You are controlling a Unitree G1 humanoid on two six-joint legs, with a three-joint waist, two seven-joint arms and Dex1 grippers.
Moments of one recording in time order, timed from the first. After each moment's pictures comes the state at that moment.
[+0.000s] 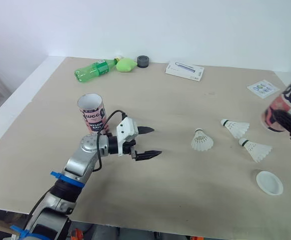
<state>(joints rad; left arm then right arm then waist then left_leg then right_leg) -0.55 0.32 -0.26 0.10 -0.31 0.19 -1.04 -0.12 -0.83 -0.77 -0.28 0.56 0.86 0.32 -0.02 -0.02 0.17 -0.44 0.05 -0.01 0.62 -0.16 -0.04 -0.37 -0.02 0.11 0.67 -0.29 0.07</state>
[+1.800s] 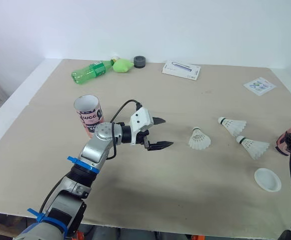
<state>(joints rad) -0.68 0.22 -0.27 0.21 -0.22 0.18 -1.01 -0.29 -0.67 -0.74 0.24 0.44 0.64 0.10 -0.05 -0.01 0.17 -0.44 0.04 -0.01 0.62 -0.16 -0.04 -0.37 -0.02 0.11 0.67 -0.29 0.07</state>
